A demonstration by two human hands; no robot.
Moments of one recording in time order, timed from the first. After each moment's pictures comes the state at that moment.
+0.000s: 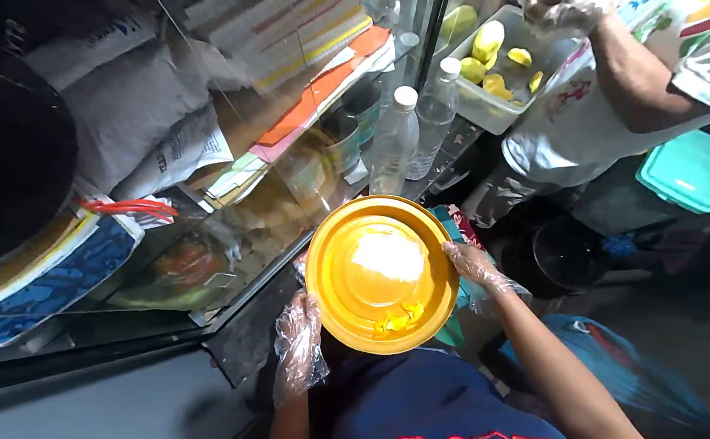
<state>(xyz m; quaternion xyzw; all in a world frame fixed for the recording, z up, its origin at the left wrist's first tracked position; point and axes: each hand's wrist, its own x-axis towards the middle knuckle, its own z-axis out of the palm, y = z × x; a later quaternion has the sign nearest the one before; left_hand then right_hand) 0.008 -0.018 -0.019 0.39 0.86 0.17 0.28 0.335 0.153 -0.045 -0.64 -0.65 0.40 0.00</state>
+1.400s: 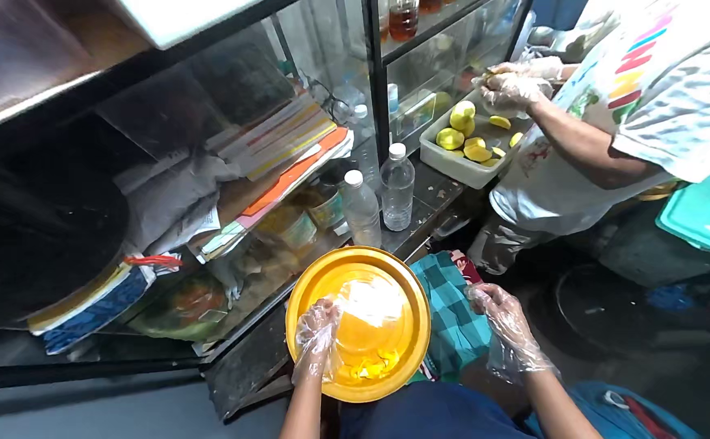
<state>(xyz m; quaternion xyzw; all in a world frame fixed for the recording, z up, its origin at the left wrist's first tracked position) 0.084 0.066 -0.012 0.44 0.86 0.08 0.24 0.430 0.135 -0.032 -0.57 -0.54 0.48 0.39</state>
